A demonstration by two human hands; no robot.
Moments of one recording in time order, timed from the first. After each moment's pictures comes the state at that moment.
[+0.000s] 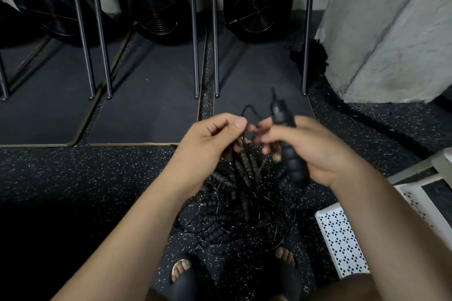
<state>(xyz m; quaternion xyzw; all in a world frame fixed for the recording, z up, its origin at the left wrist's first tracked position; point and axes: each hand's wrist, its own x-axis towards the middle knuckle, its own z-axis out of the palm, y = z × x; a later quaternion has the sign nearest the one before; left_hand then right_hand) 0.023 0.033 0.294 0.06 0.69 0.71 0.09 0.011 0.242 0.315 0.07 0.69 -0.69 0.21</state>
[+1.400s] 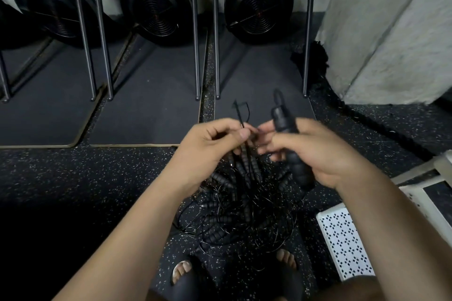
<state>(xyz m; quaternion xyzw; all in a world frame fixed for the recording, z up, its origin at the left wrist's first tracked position) 0.018 0.024 0.288 0.08 0.71 0.70 0.09 0.012 0.244 0.316 0.04 0.72 -0.66 0.20</state>
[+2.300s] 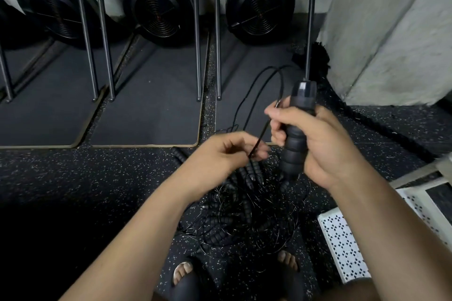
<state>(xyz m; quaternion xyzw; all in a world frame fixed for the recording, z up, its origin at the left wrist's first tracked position) 0.021 0.030 0.279 0.11 0.74 0.63 0.19 0.015 0.229 0.330 -0.01 0.59 -0.80 0.09</state>
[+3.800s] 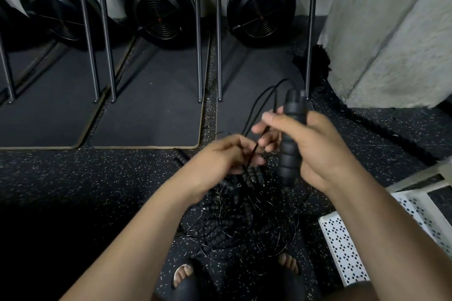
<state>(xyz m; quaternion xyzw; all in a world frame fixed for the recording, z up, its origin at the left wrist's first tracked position) 0.017 0.030 0.274 0.04 0.73 0.65 0.23 0.021 0.219 0.335 0.04 0.61 -0.78 0.11</state>
